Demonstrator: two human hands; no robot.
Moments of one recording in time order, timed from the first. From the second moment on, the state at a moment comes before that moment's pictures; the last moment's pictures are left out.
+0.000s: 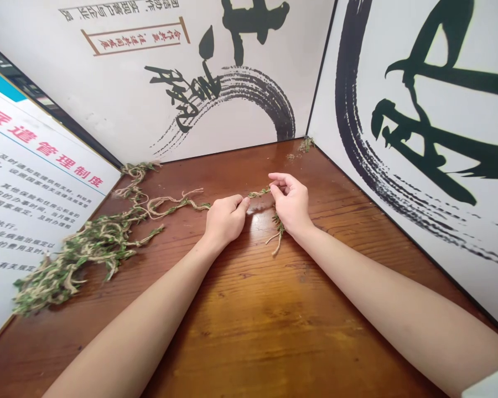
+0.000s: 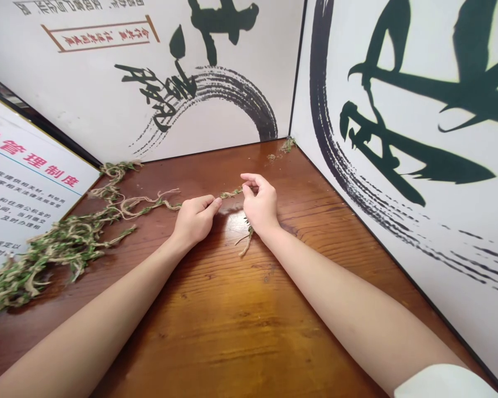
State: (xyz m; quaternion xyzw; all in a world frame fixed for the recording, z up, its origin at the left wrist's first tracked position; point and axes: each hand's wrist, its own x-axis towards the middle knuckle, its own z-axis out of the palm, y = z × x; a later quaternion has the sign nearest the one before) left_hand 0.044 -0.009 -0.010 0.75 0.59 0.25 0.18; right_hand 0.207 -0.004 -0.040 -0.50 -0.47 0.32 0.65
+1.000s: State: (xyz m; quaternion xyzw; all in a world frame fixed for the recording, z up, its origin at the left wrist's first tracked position) left_hand 0.047 -0.015 -0.011 0.77 0.60 0.18 0.12; right_hand 0.213 -0.002 -0.047 -0.57 -0.46 0.15 0.66
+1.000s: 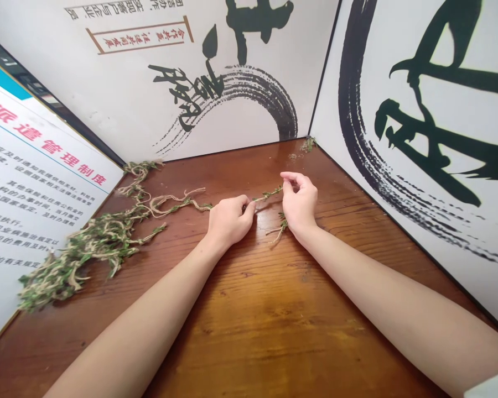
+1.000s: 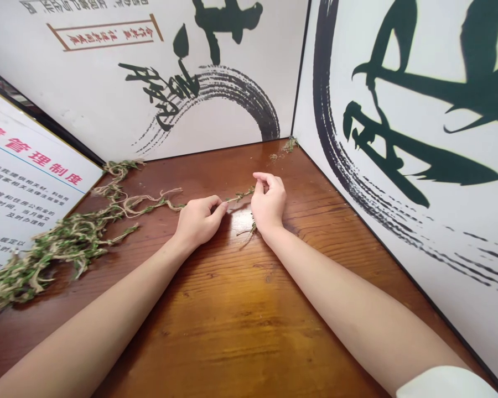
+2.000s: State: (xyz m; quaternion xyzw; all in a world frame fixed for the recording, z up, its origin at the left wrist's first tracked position) left_hand 0.040 -0.014 -0.015 0.77 0.51 0.34 0.20; right_hand 0.203 -0.020 -0.033 -0.52 -0.61 0.20 0.57
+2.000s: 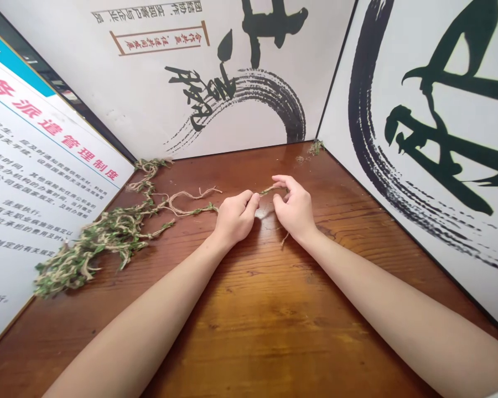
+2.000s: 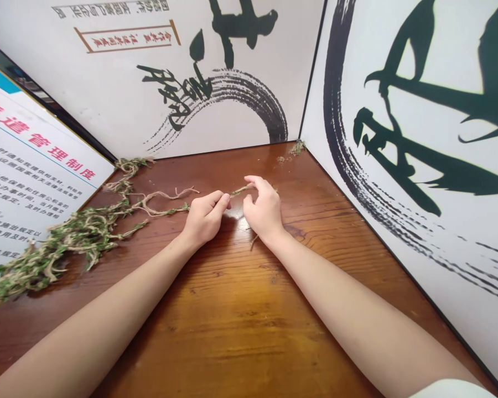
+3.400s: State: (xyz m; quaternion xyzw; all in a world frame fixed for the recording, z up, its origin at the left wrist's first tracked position) left_hand 0.038 -0.004 -0.015 0.73 0.45 0.40 0.33; right_hand 0.206 -0.020 -0.023 -0.34 -0.54 0.56 0.53
